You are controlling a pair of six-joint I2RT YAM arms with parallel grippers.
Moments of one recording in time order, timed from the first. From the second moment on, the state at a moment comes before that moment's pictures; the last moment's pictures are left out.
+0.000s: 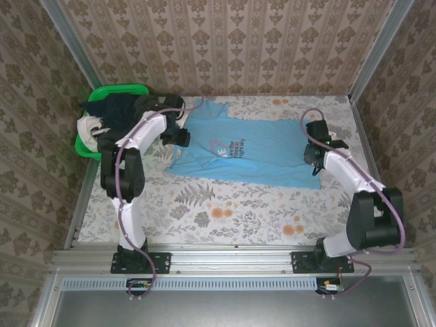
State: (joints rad) left arm -0.32 1.97 1.65 -0.94 0.01 -0.04; right arm 0.08 1.43 0.99 -0.64 0.35 0.42
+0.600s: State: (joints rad) left arm -0.32 1.82 1.11 -0.62 0.14 -0.14; right arm -0.01 1.79 1.08 -0.70 0.20 0.47
